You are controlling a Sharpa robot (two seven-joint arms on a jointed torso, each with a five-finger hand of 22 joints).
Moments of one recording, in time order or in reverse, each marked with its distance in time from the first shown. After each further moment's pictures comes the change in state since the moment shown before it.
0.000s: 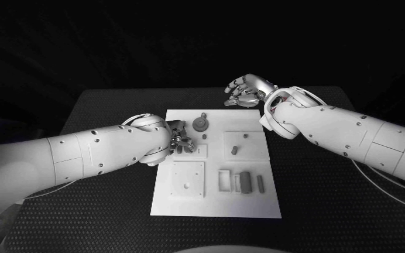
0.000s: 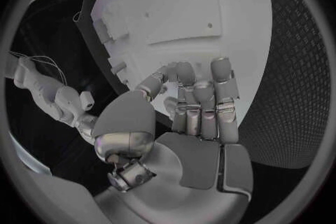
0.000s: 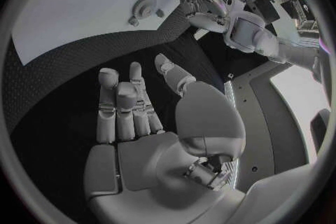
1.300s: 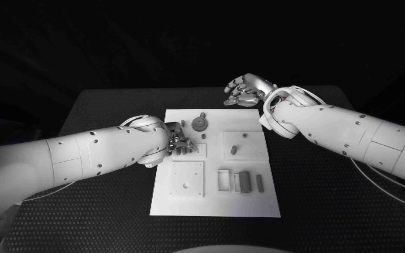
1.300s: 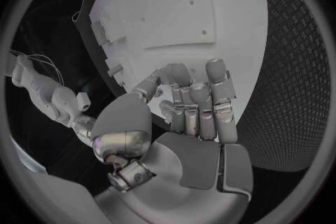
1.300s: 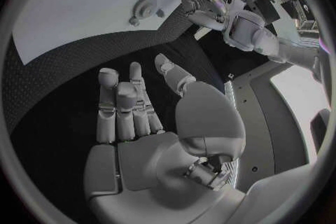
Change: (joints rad) left arm -0.005 0.000 -0.005 -0.010 0.019 0.010 -0.014; left_hand -0.116 -0.073 -0.065 0.082 -0.070 0.019 -0.026 0.246 0.012 -0.009 -0.010 0.027 -0.021 -0.007 -0.050 0.036 -0.046 0.000 -0.013 -0.030 0.008 0.000; right arm 0.000 -0.002 0.000 -0.001 0.001 0.002 0.000; right_hand 0.000 0.000 0.000 0.000 0.000 -0.002 0.002 0.000 -0.003 -0.004 0.004 0.000 0.000 -0.007 0.000 0.000 -0.002 0.000 0.004 -0.001 0.000 0.000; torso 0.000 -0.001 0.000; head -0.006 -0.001
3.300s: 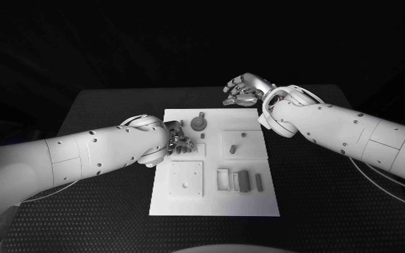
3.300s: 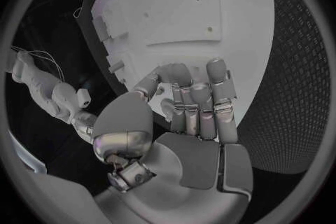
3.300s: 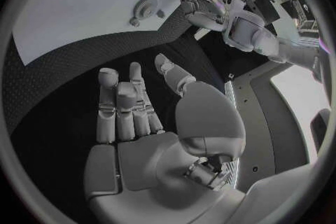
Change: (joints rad) left arm 0.000 0.006 0.000 -0.005 0.024 -0.020 0.010; left_hand 0.085 0.006 -0.008 -0.089 0.082 -0.016 0.007 -0.003 -0.006 -0.008 0.001 0.015 -0.025 -0.010 0.006 0.023 -0.040 0.000 0.002 0.006 0.000 0.000; right arm 0.000 0.001 0.000 -0.002 0.001 0.005 0.000; right_hand 0.000 0.000 0.000 0.000 0.000 -0.004 0.003 0.000 -0.002 0.000 0.000 0.000 0.000 0.000 0.000 0.000 -0.002 0.000 -0.002 0.002 -0.004 0.000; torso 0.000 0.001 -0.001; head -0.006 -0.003
